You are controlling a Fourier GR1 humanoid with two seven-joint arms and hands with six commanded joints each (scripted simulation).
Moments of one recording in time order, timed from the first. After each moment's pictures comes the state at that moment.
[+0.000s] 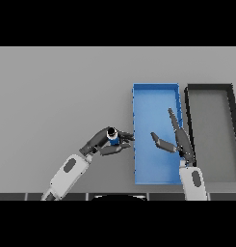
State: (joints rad) left arm -0.28 0.13 -0.53 -1.51 0.08 -0.16 -0.14; right arm 0.02 -0.17 0.10 -1.64 0.20 0.06 -0.05
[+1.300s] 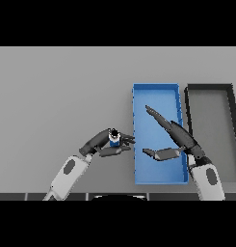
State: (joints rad) left arm -0.24 0.08 -0.47 -1.56 0.00 -0.28 -0.08; right arm -0.15 -0.38 0.17 -2.02 -0.12 0.38 0.13
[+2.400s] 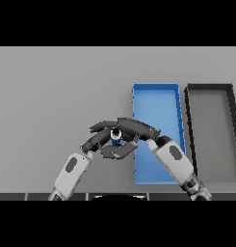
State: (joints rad) left arm -0.25 0.01 -0.40 -1.53 -0.03 -0.39 -0.04; right arm -0.55 -0.18 0.40 -1.76 -0.20 0.54 0.39
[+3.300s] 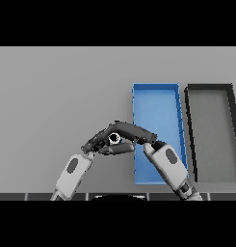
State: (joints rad) left arm -0.23 -0.02 -0.39 -1.54 -0.07 -0.39 -0.10; right arm -0.48 -0.08 0.39 -1.77 -0.23 0.53 0.33
